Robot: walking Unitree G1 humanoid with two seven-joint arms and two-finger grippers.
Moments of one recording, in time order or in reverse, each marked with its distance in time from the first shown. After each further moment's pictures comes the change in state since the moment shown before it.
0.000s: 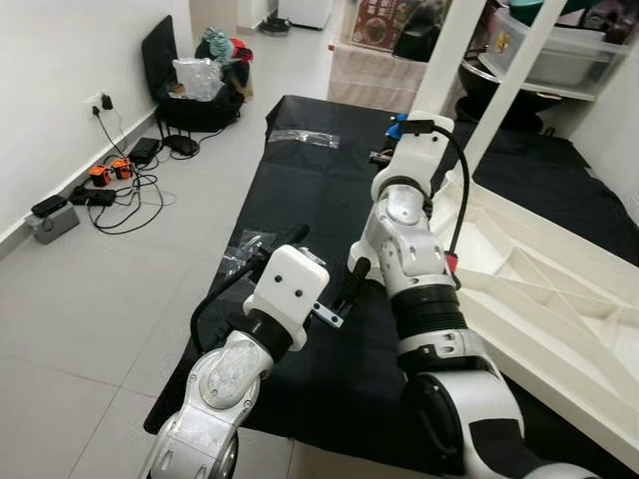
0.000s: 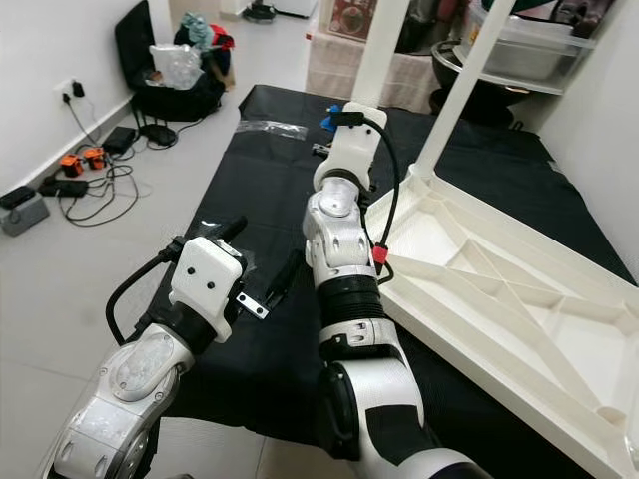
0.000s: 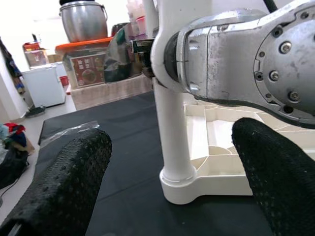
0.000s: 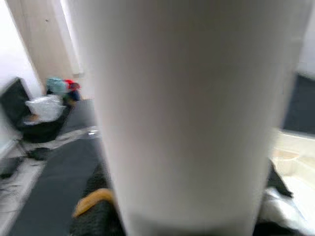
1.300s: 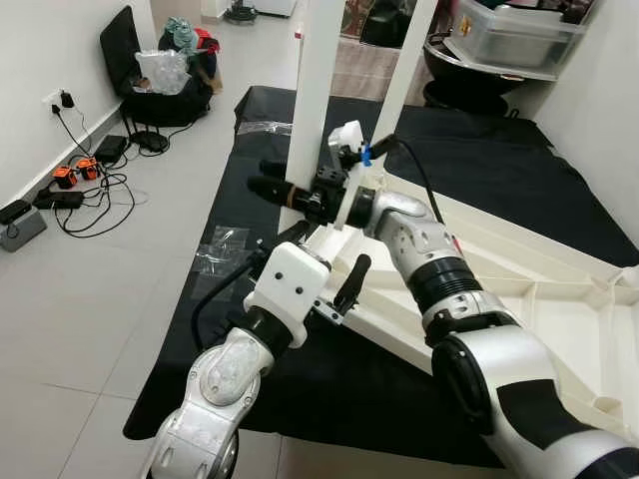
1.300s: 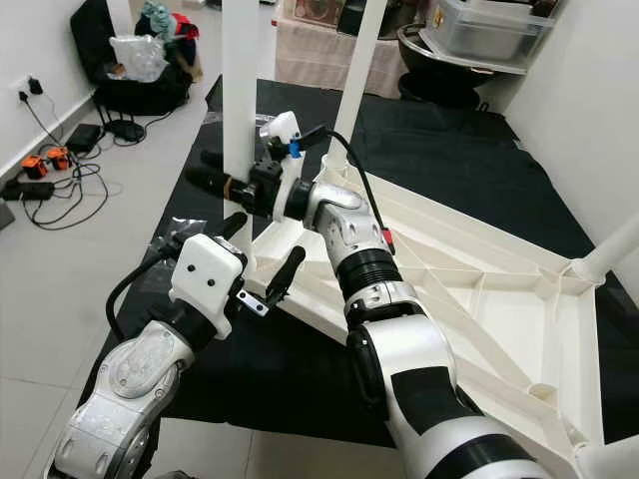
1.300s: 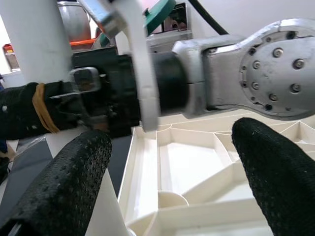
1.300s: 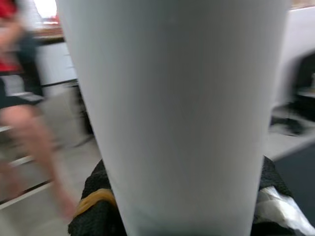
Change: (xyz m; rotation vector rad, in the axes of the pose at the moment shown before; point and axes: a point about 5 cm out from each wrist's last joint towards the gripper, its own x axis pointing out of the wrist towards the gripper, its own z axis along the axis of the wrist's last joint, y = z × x) left arm -0.001 0.000 -0.001 0.001 0.006 0.000; right arm -0.011 0.032 -0.018 0.013 0.122 1.253
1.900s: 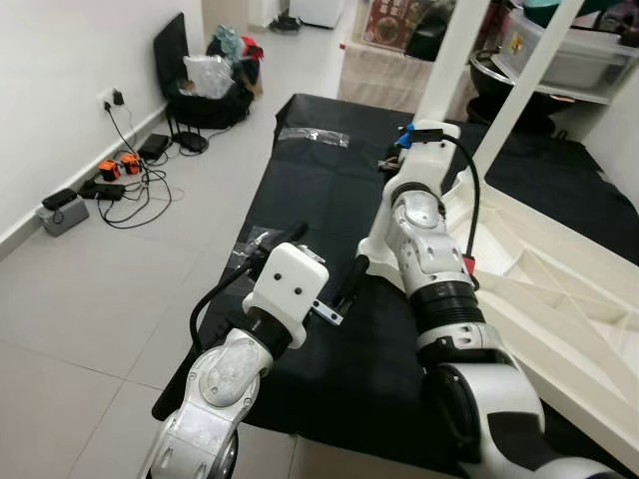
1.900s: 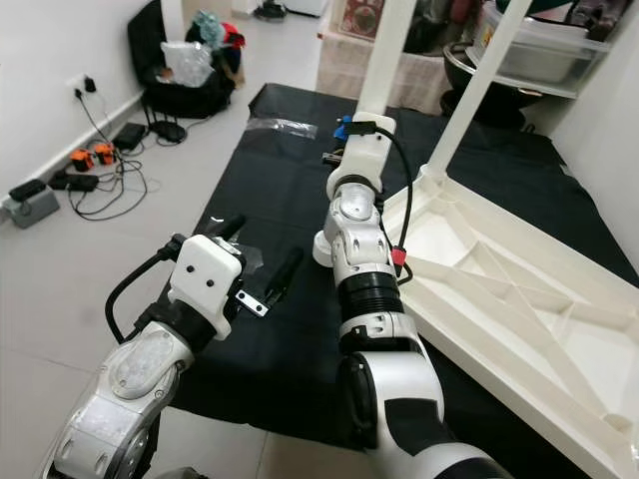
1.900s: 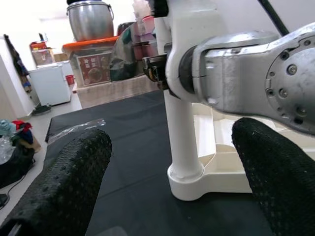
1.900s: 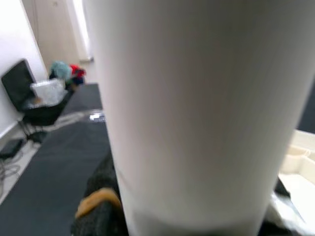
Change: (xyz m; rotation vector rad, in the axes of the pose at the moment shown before) left arm 0.001 0.000 0.001 0.001 -0.007 -0.002; right arm -0.046 -0.027 0.004 -0.054 -0.046 -1.298
